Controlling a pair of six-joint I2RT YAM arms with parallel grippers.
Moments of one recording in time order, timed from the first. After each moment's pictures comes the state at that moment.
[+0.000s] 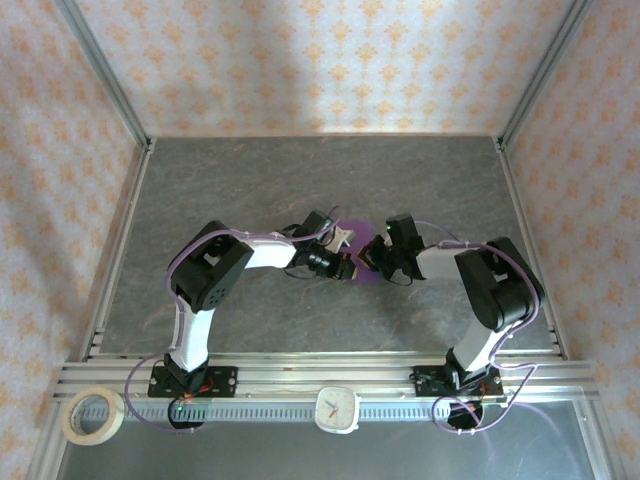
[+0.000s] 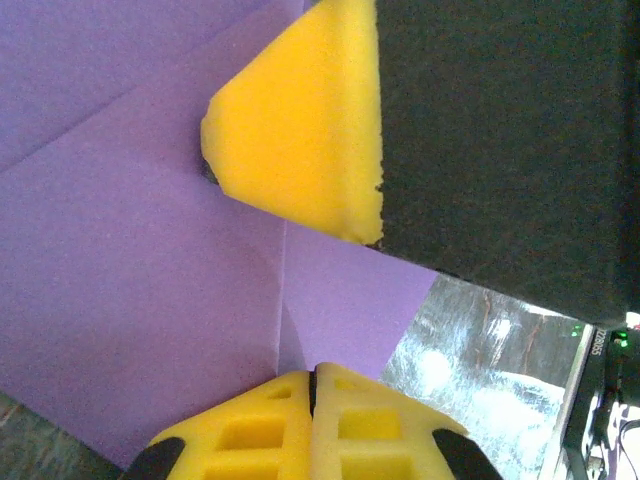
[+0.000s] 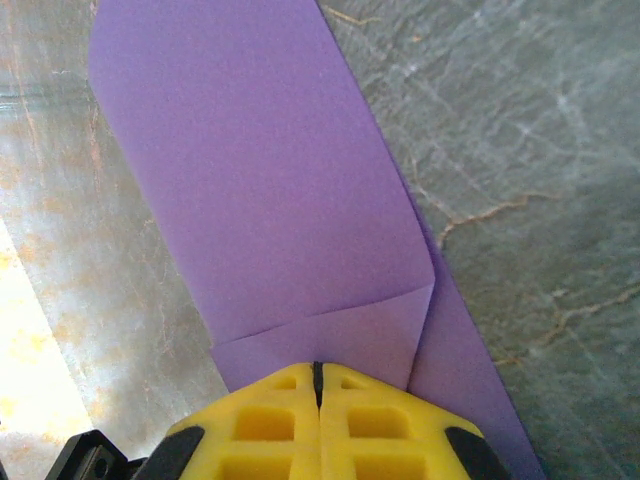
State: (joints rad) left arm -0.65 2.02 1.11 -0.04 0.65 -0.46; right arm 0.39 1.70 0.67 0.14 -0.41 1.09
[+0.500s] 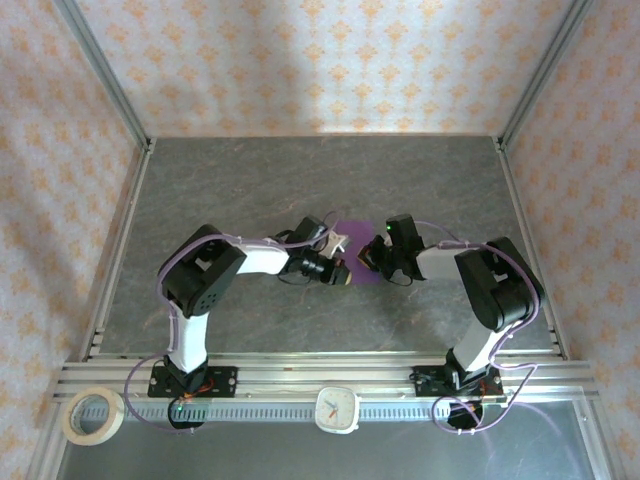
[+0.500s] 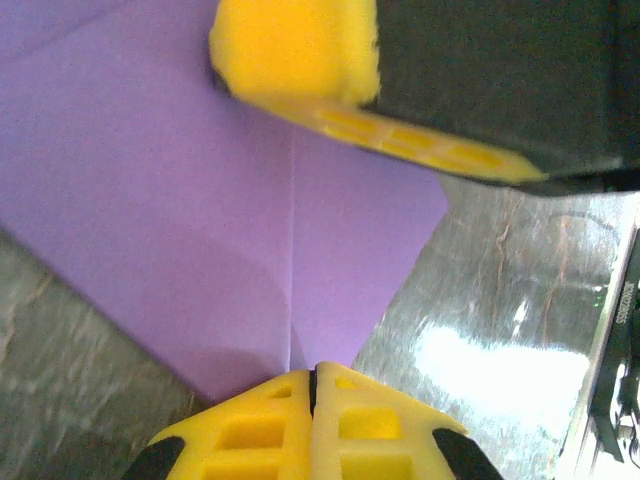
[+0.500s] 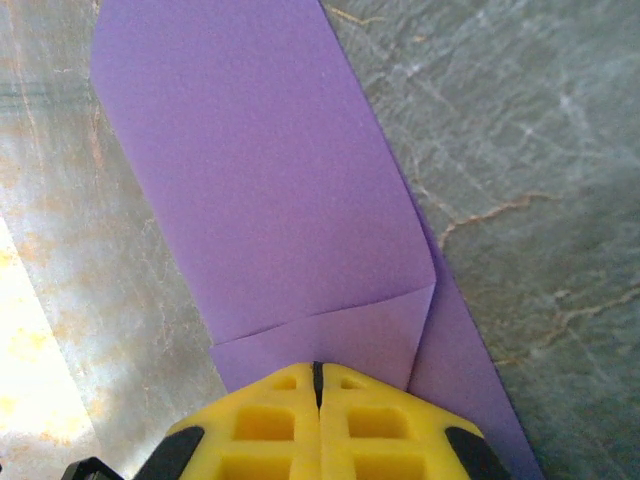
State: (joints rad) left arm -0.65 1.94 1.00 -0.01 0.63 -0.40; right arm 0.39 1.70 0.67 0.15 -0.41 1.09
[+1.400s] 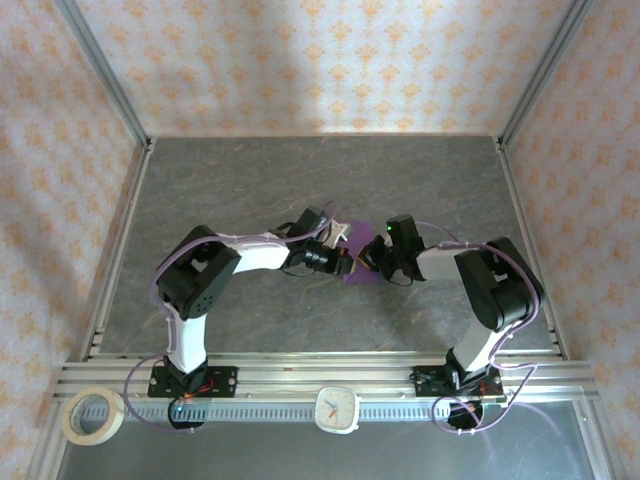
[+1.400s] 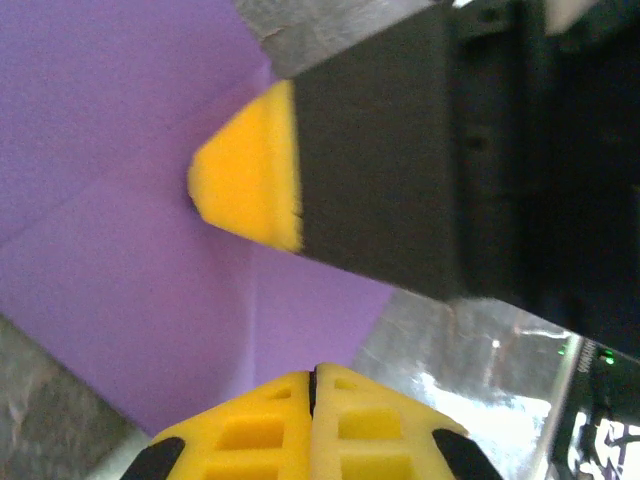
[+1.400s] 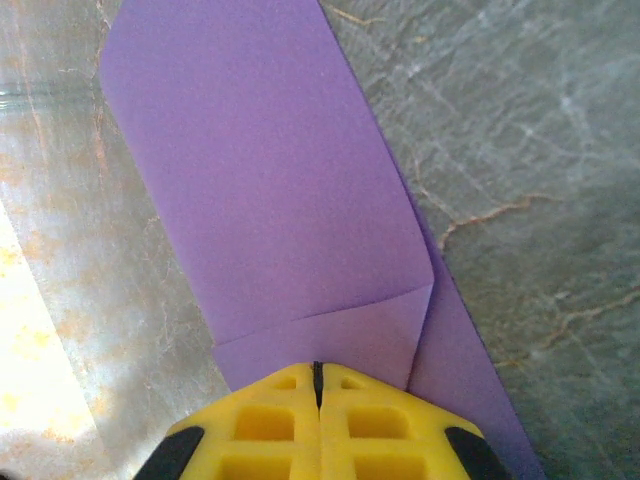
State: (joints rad) left arm -0.65 1.95 1.08 -0.02 0.59 -0.48; right arm 0.39 1.70 0.66 0.17 -0.42 1.09
